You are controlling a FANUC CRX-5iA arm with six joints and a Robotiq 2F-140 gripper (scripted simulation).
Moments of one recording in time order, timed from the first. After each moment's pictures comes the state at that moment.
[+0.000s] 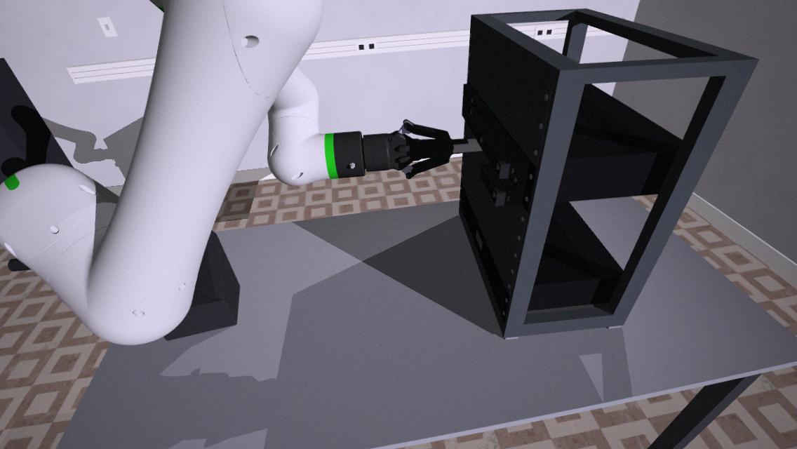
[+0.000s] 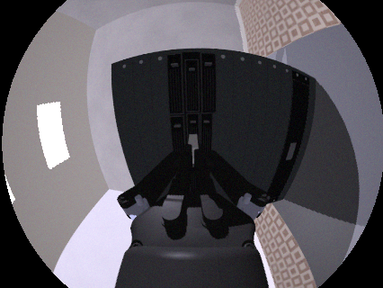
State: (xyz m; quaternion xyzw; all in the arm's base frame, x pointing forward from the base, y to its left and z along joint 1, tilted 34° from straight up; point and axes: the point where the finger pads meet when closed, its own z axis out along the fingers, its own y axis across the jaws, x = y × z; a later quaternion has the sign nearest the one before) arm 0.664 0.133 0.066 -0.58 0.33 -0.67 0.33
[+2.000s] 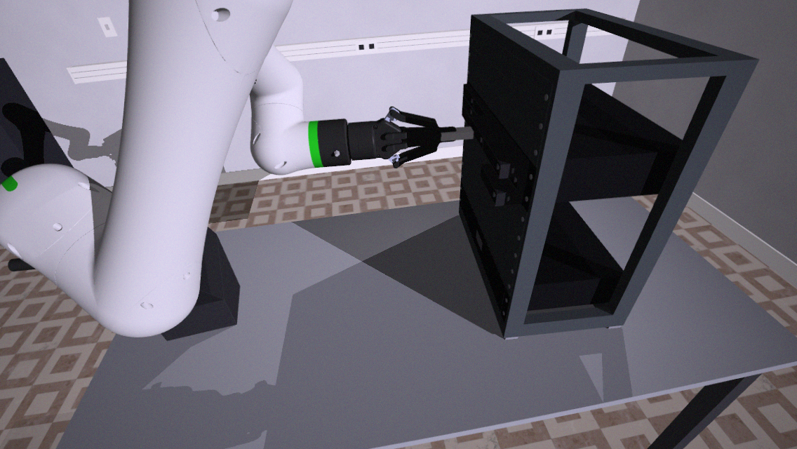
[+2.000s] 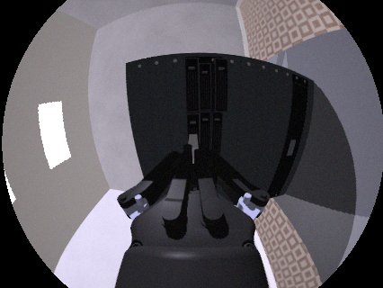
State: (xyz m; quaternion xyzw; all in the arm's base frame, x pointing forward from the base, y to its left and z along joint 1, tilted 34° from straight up) arm 0.637 0.151 0.087 -0.58 0.33 -0.67 0.33
